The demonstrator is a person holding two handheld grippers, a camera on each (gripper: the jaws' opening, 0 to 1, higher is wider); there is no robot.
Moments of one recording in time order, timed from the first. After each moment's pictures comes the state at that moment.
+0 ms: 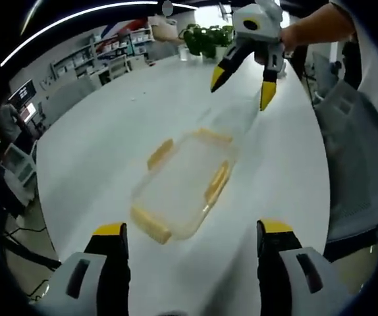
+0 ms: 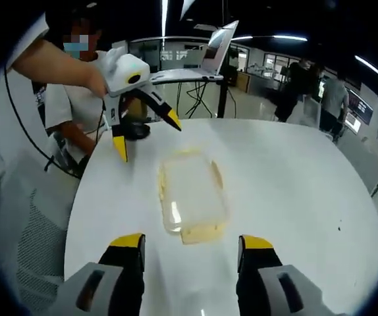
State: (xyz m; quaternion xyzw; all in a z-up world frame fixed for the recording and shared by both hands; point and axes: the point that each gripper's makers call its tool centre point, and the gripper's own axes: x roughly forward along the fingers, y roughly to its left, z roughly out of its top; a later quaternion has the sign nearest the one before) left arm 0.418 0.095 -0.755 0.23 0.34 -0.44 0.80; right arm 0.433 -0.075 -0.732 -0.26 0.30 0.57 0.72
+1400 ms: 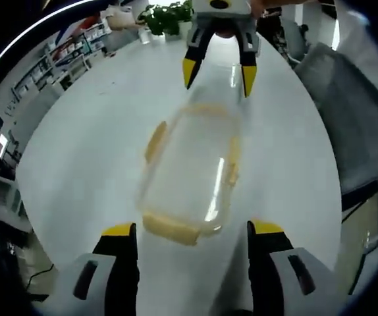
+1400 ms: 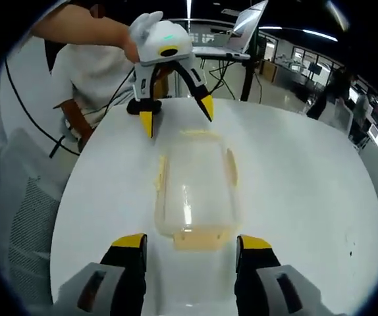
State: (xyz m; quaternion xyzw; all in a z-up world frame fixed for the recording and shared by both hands) left arm 0.448 0.103 -0.781 0.33 0.36 -0.52 0.70; right arm 0.444 -0.054 -0.771 -0.32 0.33 0.61 0.64
